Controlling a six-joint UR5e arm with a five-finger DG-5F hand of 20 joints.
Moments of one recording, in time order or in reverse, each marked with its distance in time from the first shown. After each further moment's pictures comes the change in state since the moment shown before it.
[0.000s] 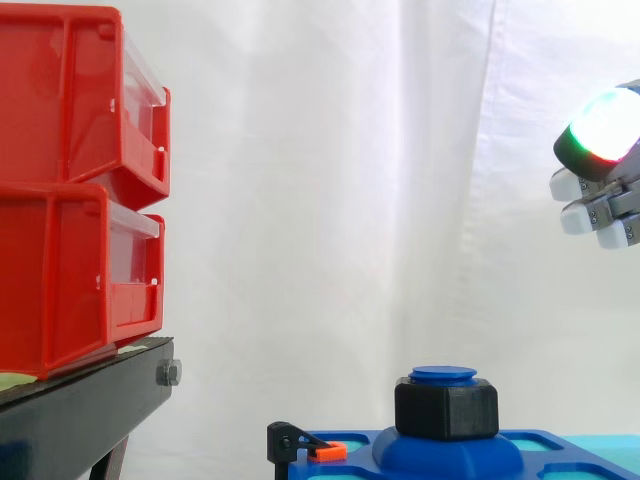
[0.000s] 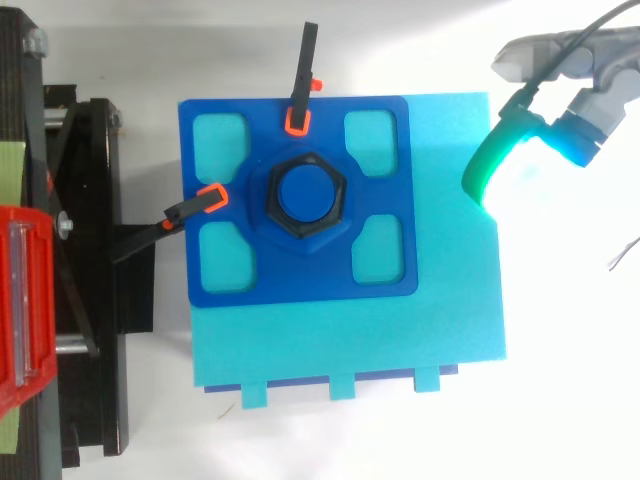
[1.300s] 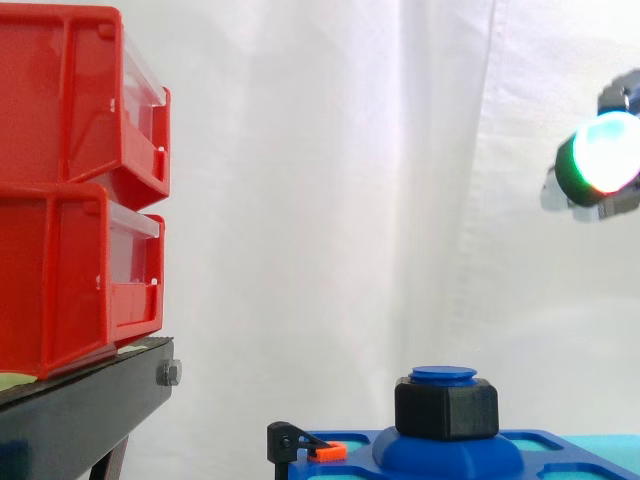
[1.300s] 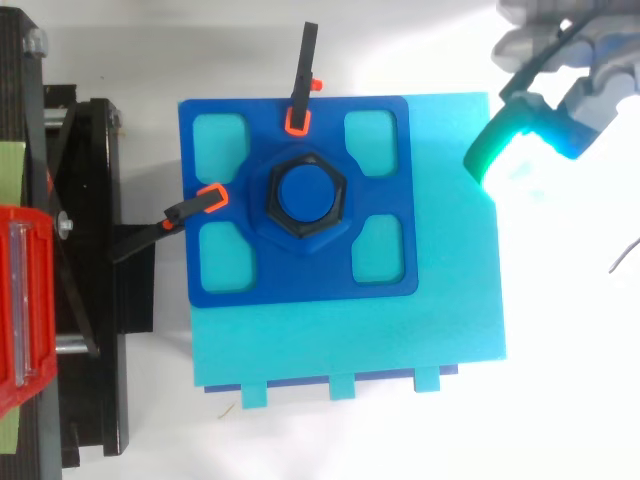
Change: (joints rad) arm 0.000 0.000 0.011 -0.004 -0.002 -0.305
